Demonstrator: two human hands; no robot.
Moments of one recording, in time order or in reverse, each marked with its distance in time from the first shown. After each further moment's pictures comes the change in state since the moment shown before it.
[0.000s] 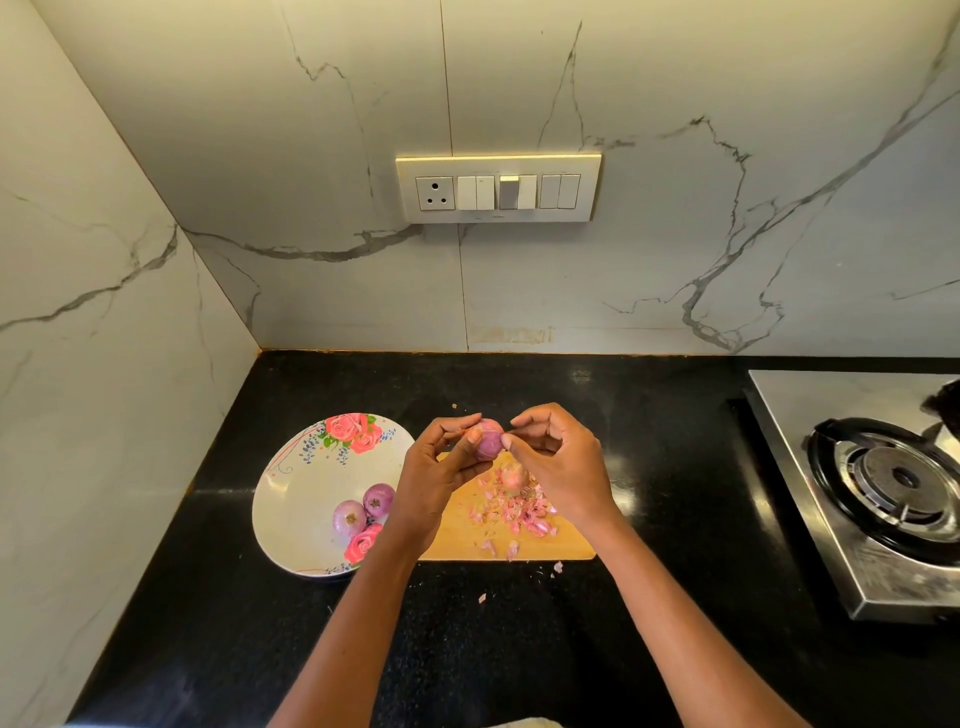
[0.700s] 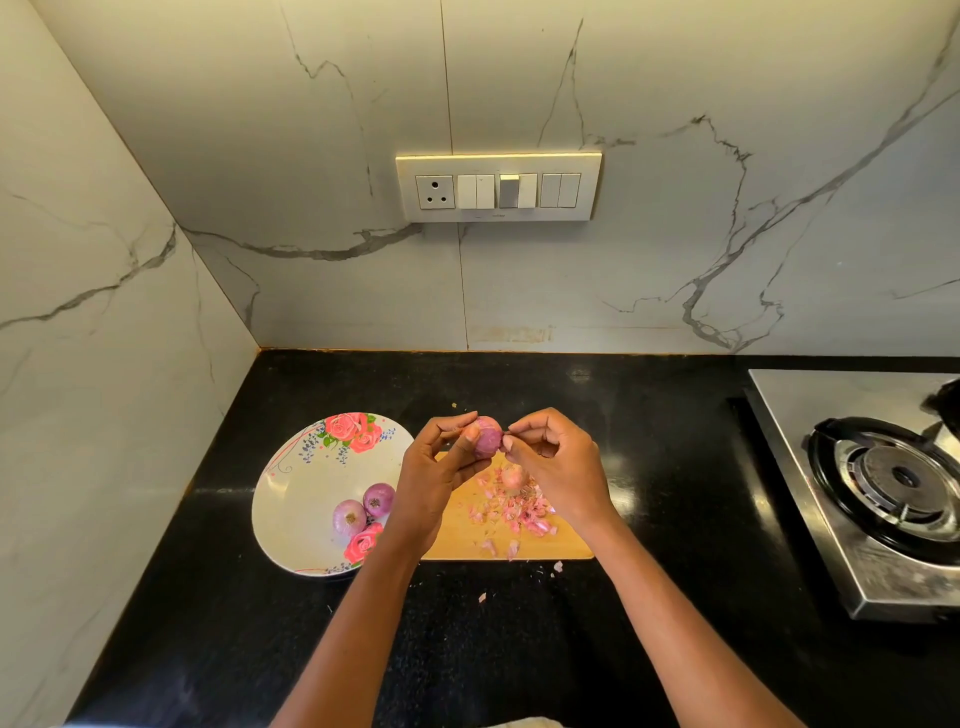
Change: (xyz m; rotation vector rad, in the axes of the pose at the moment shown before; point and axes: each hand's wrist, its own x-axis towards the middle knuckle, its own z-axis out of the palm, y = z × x) left_hand 0.000 0.001 0.002 -0.020 0.038 0.002; right_hand -0.002 0.005 0.002 0.018 -0.025 0.043
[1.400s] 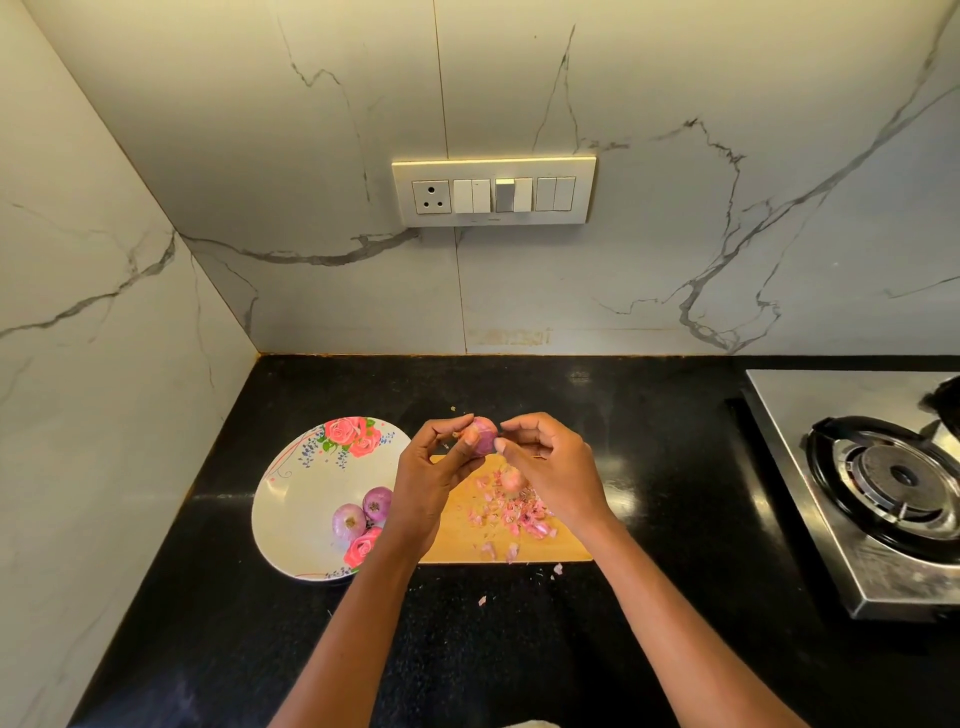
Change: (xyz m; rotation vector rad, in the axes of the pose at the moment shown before) left_hand 0.001 -0.002 -0.002 -0.035 0.021 0.019; right_hand 0.002 0.000 0.002 -0.008 -0.017 0.038
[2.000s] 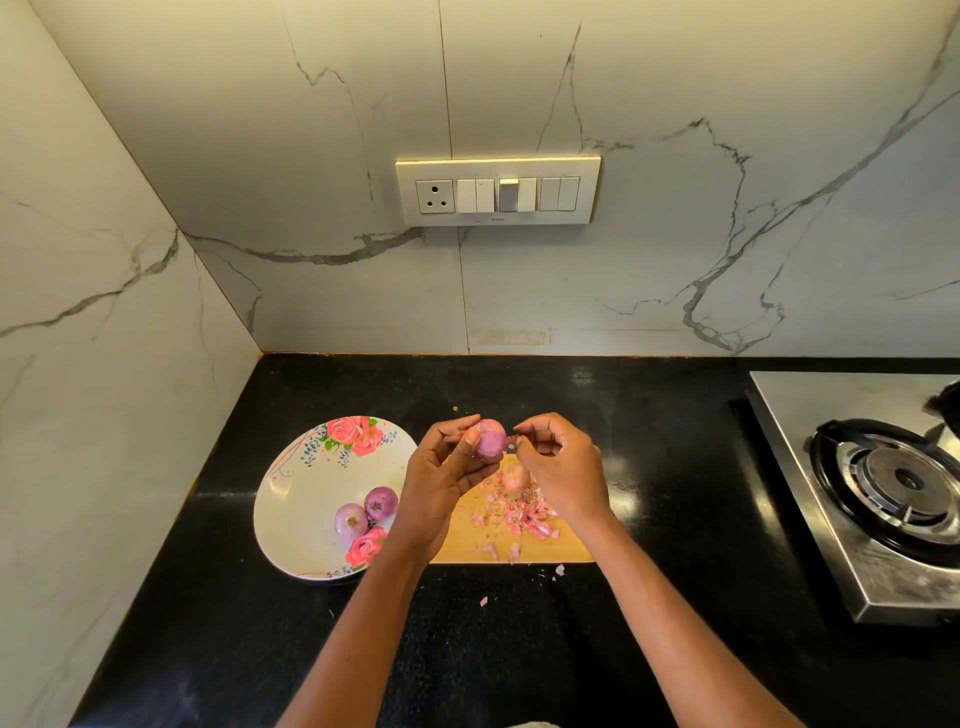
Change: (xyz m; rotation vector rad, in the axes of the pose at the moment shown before) left_hand -0.003 -0.001 0.006 -0.060 -0.033 -0.052; right_hand 0.004 0.007 0.002 -0.109 0.107 0.014
